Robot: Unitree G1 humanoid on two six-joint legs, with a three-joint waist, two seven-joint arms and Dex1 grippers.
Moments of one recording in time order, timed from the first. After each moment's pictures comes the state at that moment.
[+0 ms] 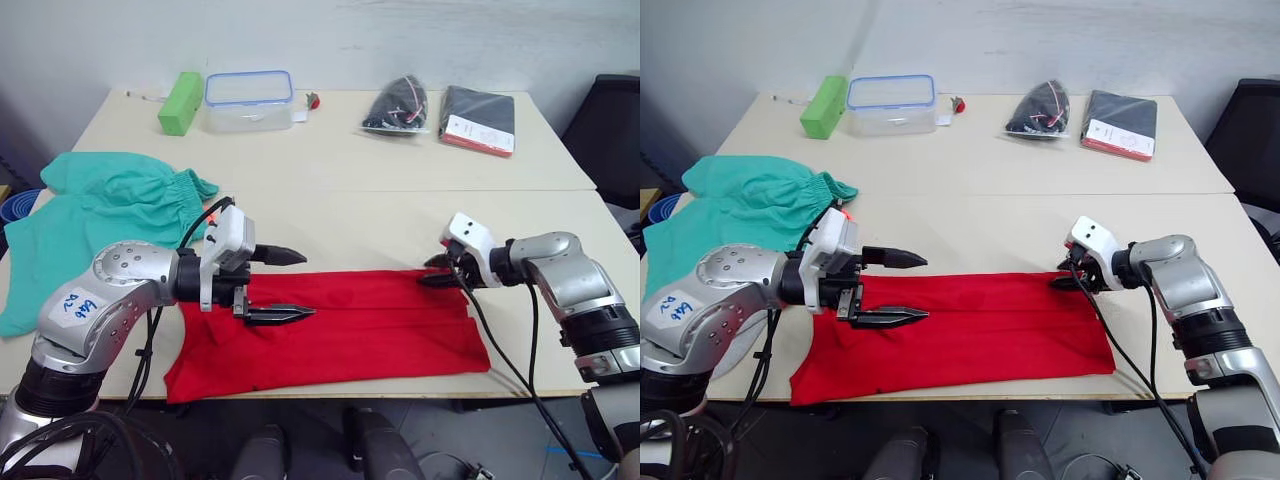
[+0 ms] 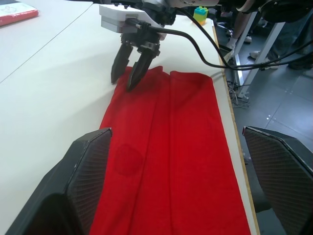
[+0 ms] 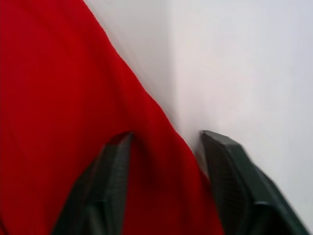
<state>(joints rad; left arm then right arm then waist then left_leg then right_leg) -0.46 0.79 -0.01 -0.44 -0.68 0.74 -0.97 -0.68 -0.79 0.23 0.32 0.13 0.54 1.15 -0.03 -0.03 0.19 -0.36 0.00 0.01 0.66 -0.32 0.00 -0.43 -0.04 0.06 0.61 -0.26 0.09</state>
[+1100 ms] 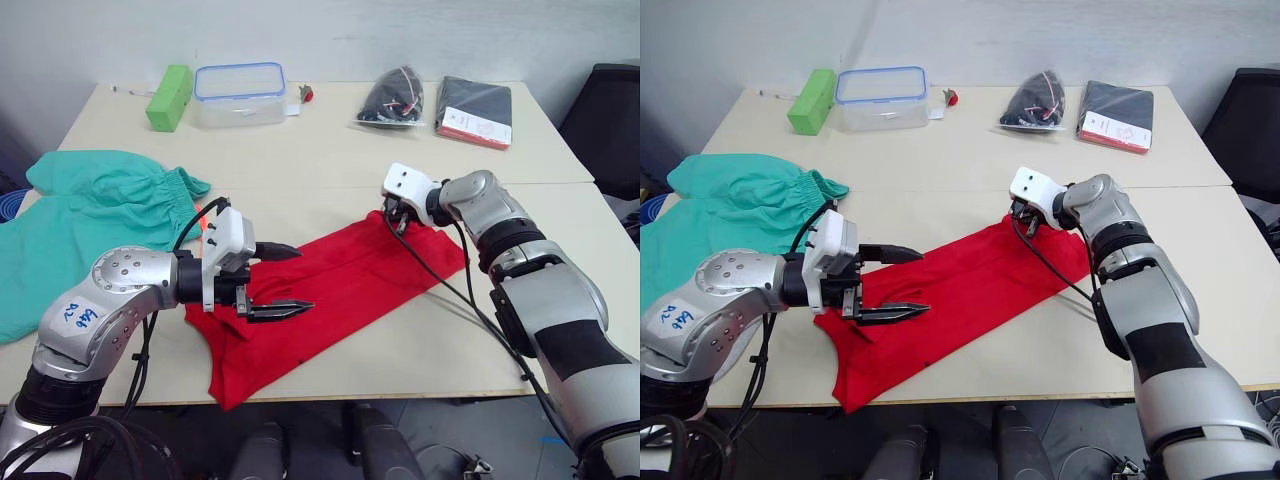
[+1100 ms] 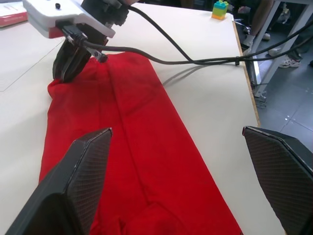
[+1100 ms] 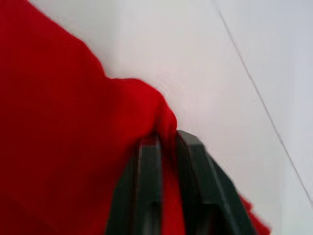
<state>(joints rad) -0.42 0.79 0.00 -0.46 -0.65 0.71 -0.90 -1.31 -0.42 0.29 1.31 -0.24 -0.04 0.87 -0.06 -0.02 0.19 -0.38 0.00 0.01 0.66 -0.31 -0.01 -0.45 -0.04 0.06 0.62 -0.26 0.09</state>
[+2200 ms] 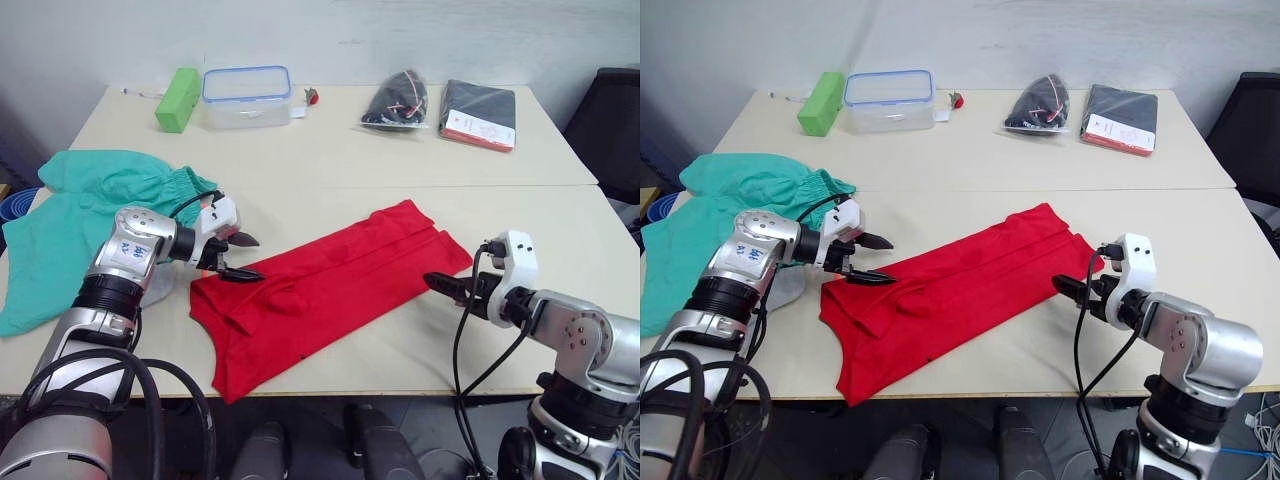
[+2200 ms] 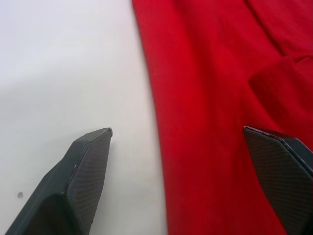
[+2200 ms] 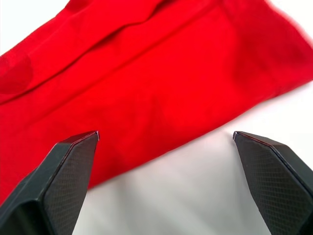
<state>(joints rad) -0.89 0.67 -0.24 0.73 -0.11 0.16 -1.27 -0.42 -0.21 -0.51 -0.51 0.24 1.61 0.49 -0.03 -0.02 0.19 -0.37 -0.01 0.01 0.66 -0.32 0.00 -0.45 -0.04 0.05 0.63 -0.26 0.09</state>
